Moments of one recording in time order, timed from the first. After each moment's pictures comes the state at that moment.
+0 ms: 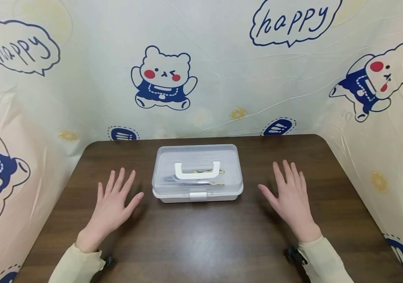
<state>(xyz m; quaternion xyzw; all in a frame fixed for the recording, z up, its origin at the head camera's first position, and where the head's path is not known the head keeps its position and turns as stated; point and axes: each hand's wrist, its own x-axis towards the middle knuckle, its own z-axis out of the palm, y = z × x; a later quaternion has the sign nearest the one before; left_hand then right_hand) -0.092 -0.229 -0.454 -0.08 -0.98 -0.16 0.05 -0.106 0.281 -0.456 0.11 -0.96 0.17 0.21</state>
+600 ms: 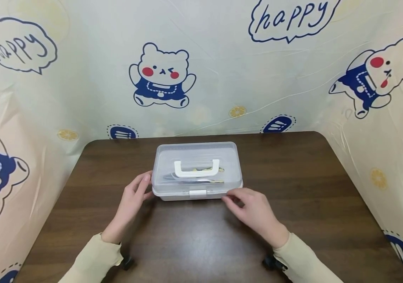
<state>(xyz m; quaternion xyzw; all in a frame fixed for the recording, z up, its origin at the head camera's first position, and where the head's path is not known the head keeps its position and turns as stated) -0.107 -0.169 -0.457 0.03 -0.78 -0.63 0.02 -0.086 0.193 -0.450 0.27 -0.89 0.33 0.18</state>
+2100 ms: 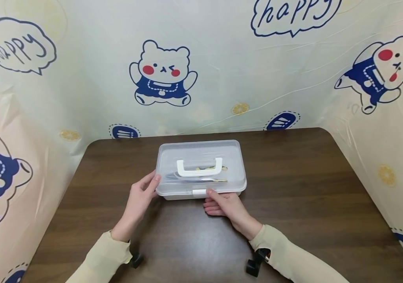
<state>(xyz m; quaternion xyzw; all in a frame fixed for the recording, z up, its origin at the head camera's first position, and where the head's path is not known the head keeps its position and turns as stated) -0.112 -0.155 -0.454 0.06 -0.78 -0.62 0.02 -0.102 0.126 -0.487 -0.06 -0.64 0.73 -0.24</state>
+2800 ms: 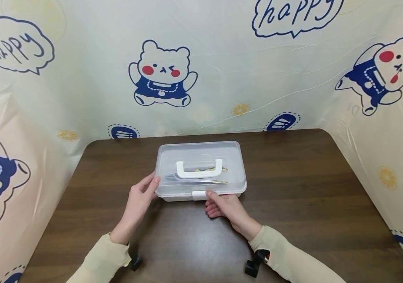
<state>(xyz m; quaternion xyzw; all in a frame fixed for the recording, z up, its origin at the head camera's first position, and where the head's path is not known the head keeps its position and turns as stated) -0.111 -0.156 -0.455 0.05 -0.79 -0.61 0.03 -0.102 0.124 -0.484 -0.06 -0.65 0.71 -0.24</state>
